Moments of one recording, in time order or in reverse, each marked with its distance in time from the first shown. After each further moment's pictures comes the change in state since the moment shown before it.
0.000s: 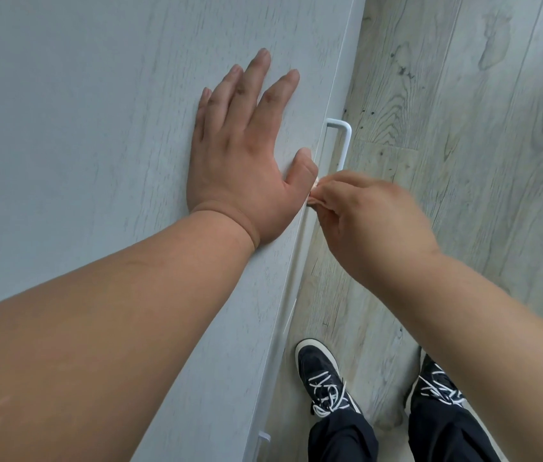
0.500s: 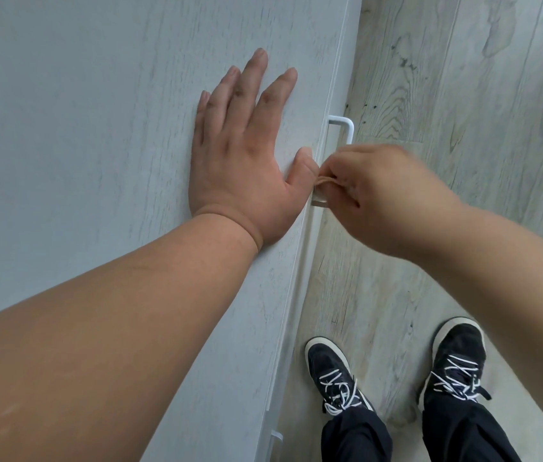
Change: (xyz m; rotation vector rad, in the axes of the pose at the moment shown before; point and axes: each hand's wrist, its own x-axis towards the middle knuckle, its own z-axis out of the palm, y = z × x) left_hand -0.001 0.000 -0.001 0.011 -0.033 -0.010; right_hand 0.026 0.020 -0.019 0.065 -0.106 -0.143
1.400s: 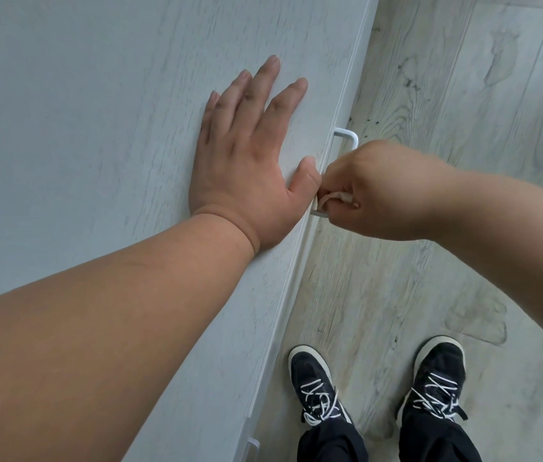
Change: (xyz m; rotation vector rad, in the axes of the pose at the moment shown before) left_hand 0.002 -0.001 0.001 0.003 0.020 0.009; right_hand 0.030 0.012 -0.022 -0.086 -0.389 -0.098
